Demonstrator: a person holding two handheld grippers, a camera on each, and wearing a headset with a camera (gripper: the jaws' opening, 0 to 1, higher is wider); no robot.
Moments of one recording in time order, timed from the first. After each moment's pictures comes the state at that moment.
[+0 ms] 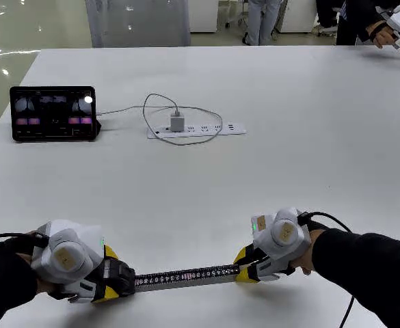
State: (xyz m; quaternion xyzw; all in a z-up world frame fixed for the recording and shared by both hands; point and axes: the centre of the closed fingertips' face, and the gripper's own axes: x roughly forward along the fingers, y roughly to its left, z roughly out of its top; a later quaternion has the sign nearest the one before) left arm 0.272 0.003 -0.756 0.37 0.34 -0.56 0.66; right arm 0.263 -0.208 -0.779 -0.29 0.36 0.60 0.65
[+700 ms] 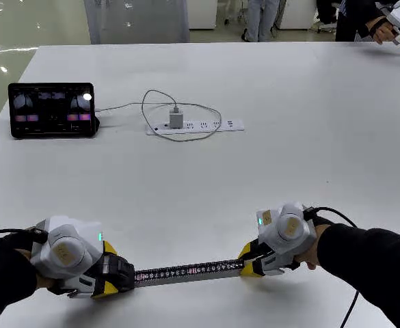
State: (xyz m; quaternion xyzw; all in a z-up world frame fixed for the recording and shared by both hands) left arm 0.273 0.003 -0.757 0.37 0.34 -0.56 0.66; right arm 0.264 -0.220 -0.780 -0.29 0.36 0.60 0.65
